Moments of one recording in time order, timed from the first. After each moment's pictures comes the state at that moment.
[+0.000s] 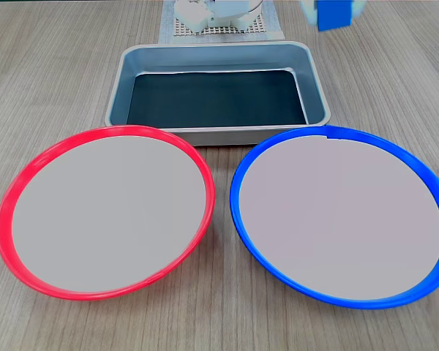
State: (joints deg) arm -17.4 109.6 98.2 71.5 -60.6
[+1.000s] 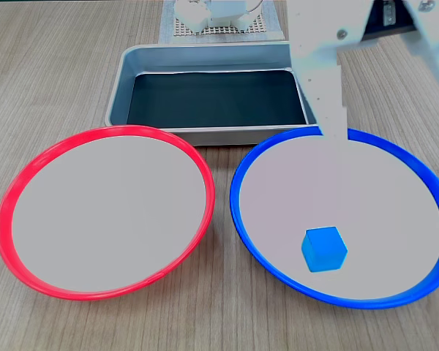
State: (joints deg) arm -12.0 65.7 65.0 52.0 -60.5
